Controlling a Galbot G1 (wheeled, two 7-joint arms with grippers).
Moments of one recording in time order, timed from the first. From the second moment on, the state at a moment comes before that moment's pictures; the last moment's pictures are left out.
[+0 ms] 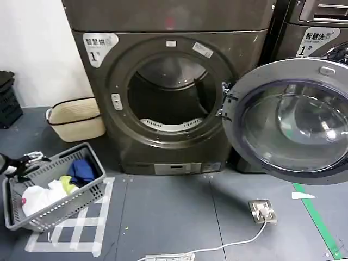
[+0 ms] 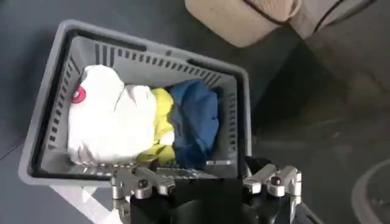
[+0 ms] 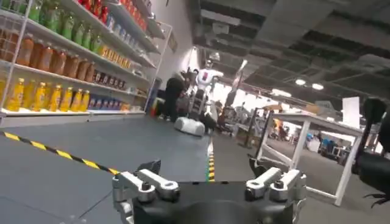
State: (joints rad) left arm 0.79 -0.38 -0.46 -1.54 -2.46 0.74 -1.08; right arm -1.83 1.58 1.71 1.72 0.43 0.15 0.32
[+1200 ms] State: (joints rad) left arm 0.68 -0.41 -0.36 -1.42 -2.37 0.74 -1.06; right arm -1.83 1.59 1.72 1.70 0.44 0.16 0.31
